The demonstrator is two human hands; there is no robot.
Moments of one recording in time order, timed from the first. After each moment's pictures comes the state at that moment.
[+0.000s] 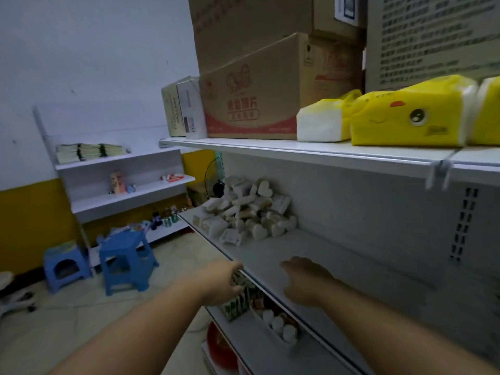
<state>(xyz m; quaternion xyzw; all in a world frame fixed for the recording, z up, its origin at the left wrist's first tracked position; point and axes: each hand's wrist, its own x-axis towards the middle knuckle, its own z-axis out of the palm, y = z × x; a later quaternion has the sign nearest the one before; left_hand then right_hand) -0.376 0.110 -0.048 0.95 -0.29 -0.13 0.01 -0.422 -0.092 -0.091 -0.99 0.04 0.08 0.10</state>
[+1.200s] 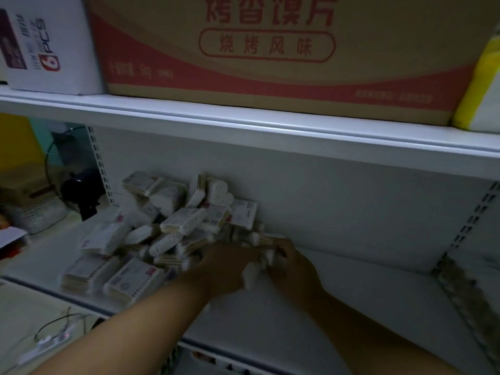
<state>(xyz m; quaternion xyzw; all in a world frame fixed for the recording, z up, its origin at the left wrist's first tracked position) -0.095 -0.005 -0.100 0.74 -0.67 -0.05 0.08 -0.235 -0.121 -0.163 -0.87 0.32 -0.26 0.26</state>
